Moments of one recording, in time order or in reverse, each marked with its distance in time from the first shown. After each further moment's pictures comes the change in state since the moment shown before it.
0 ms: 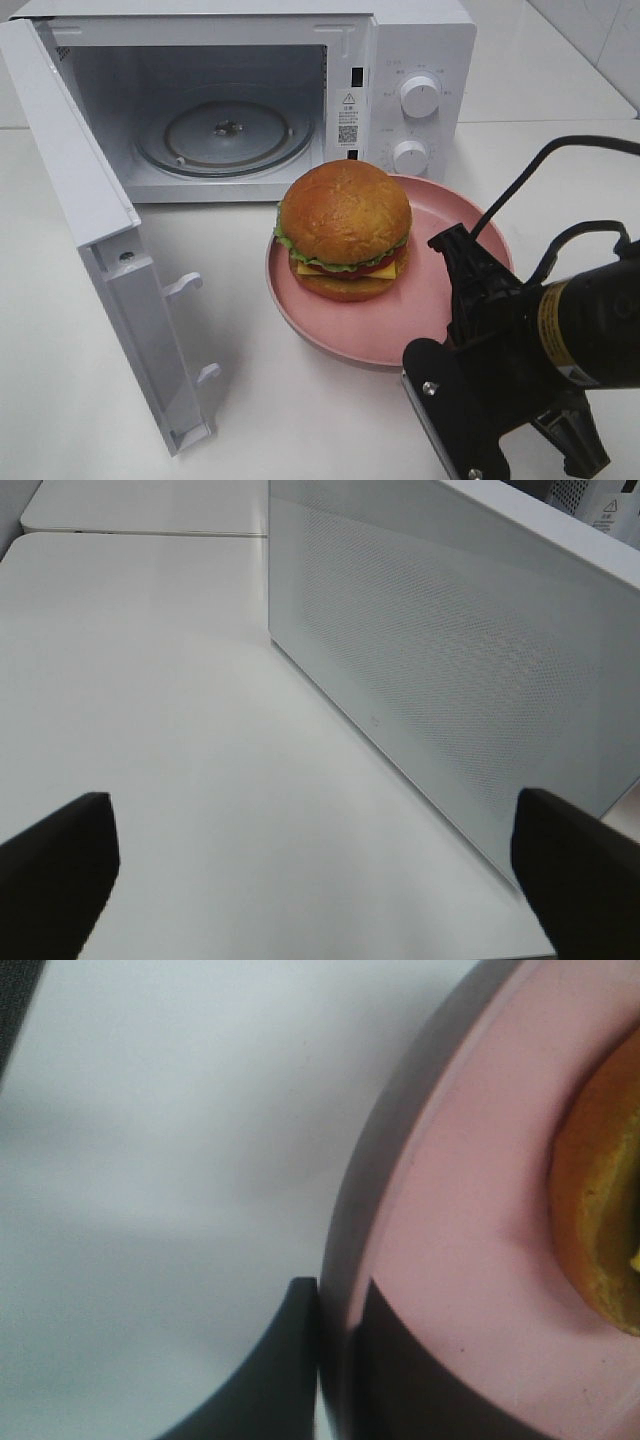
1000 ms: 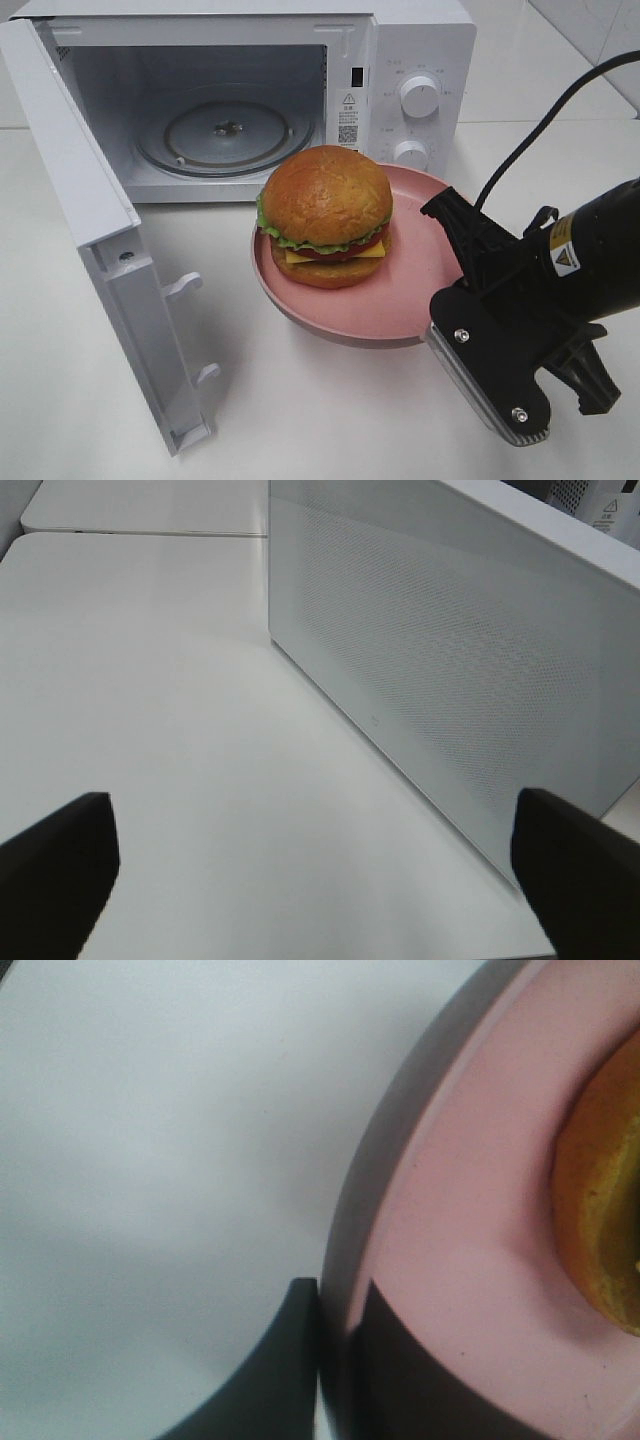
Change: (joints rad) left arm 0.000 0.000 0.000 0.000 0.000 0.000; right arm -0.239 0.011 -0.097 0.636 -0.012 -0.945
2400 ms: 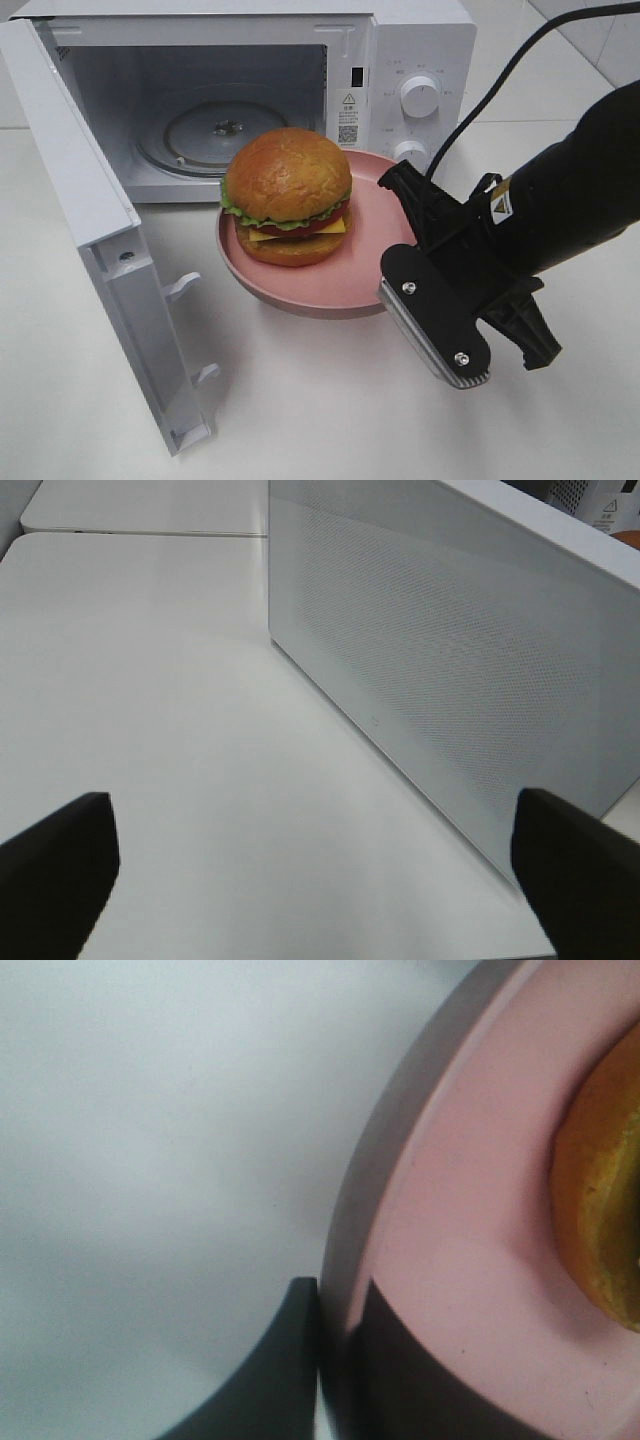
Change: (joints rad) left arm 0.000 0.000 0.000 0.000 0.000 0.000; right arm -0.015 0.143 -0.146 0.130 0.002 -0.156
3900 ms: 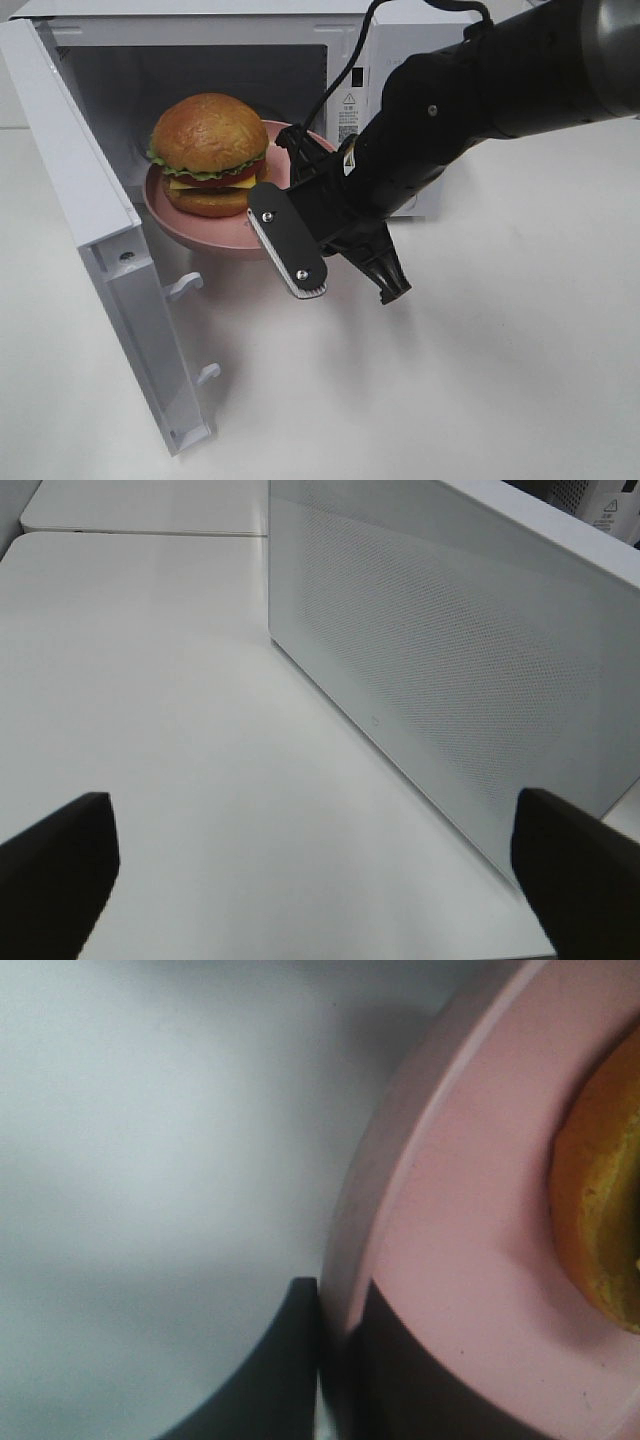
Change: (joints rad) left arm 0.000 0.000 0.000 0.000 0.000 0.000; right arm 0.061 0.343 -0.368 -0.011 -0.025 0.114
